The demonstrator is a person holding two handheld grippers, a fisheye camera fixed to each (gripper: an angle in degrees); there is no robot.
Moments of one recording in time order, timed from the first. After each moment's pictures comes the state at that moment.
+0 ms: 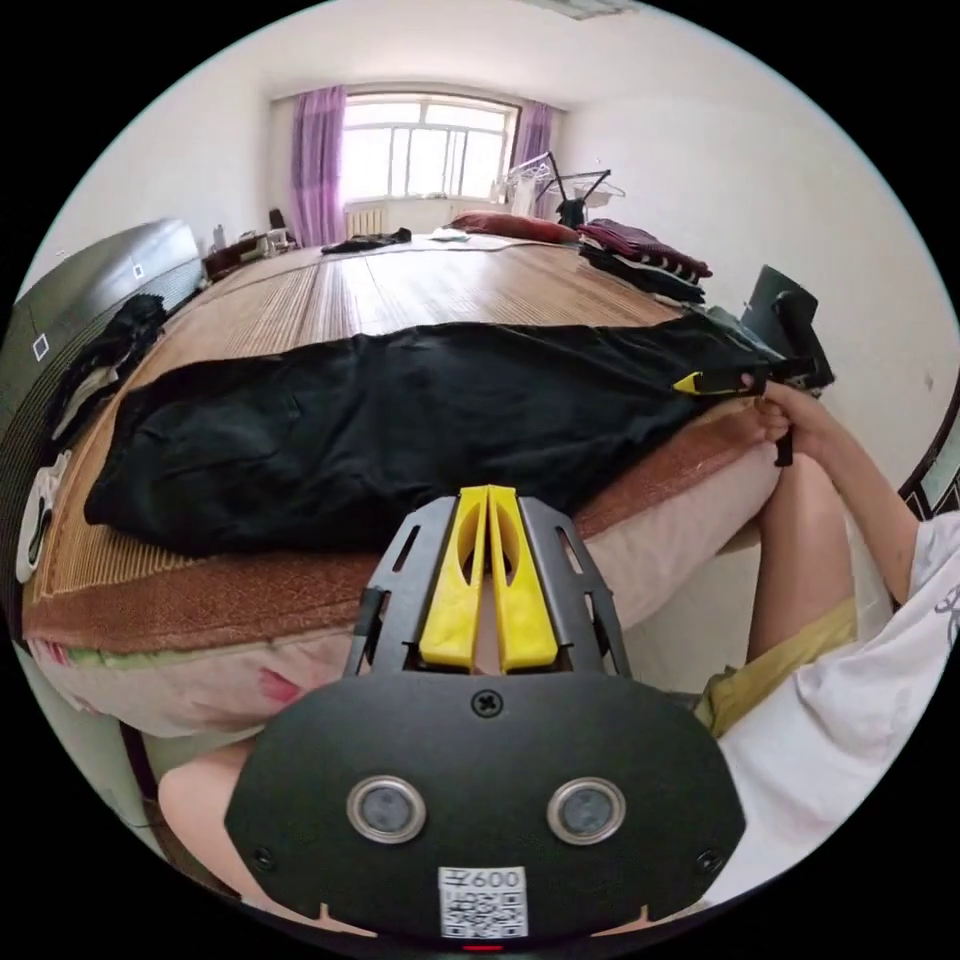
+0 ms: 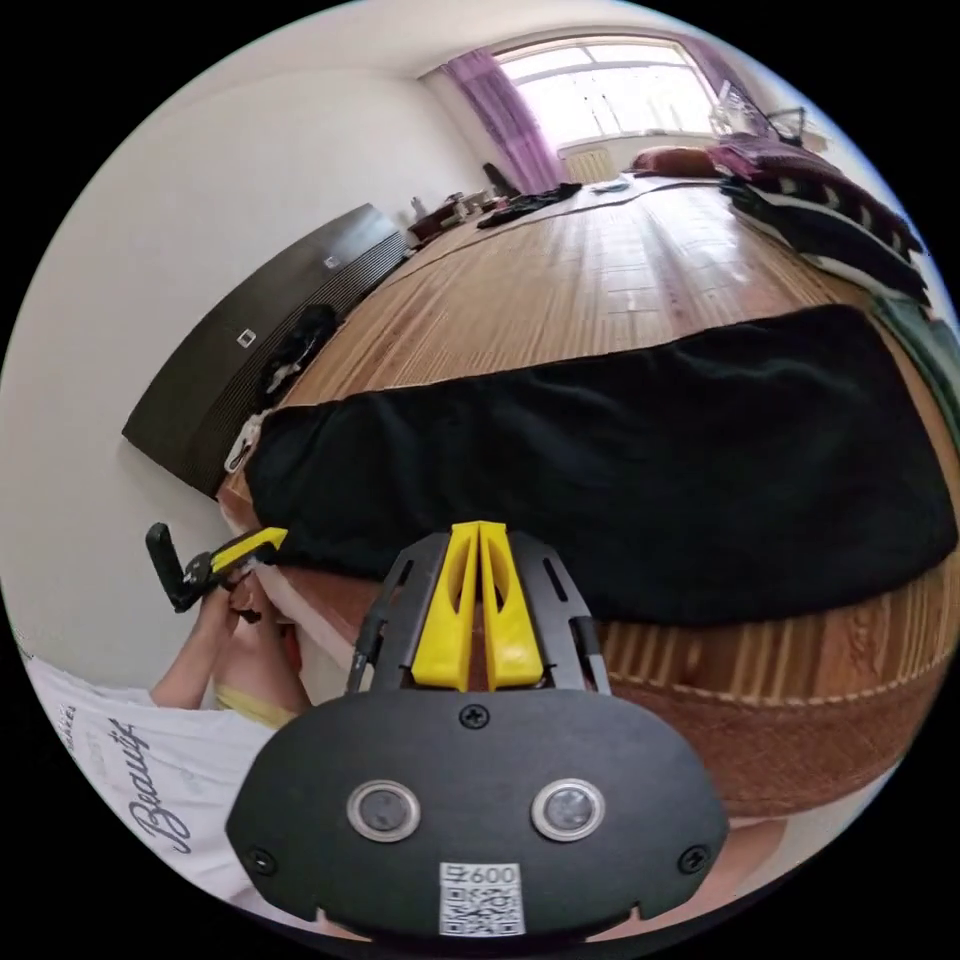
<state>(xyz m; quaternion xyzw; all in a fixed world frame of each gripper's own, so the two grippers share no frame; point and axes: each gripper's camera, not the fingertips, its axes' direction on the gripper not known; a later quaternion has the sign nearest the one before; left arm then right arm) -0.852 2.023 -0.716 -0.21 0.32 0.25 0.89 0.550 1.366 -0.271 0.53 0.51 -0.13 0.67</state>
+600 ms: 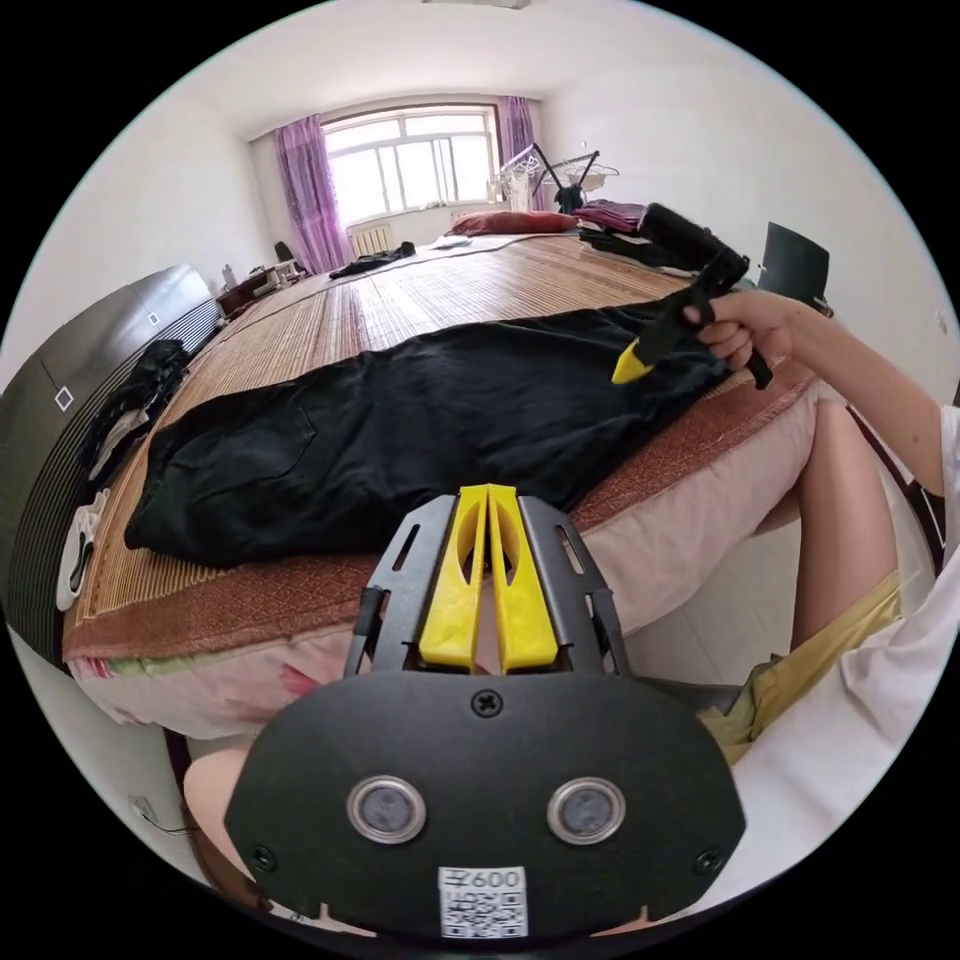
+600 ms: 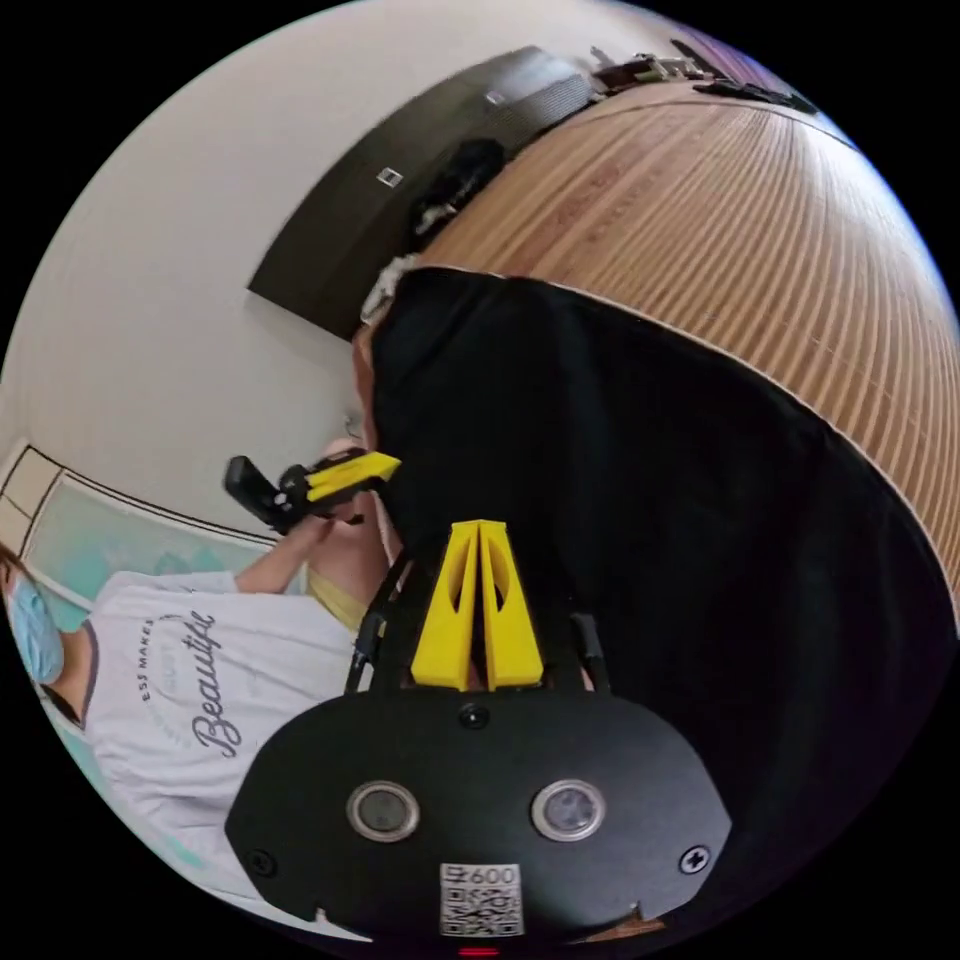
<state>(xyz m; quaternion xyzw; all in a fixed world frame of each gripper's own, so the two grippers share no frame) -0.815 1.996 -0.799 -0.19 0.27 0.30 0.90 0.441 1.105 -0.219 0.19 0.41 -0.23 0.86</state>
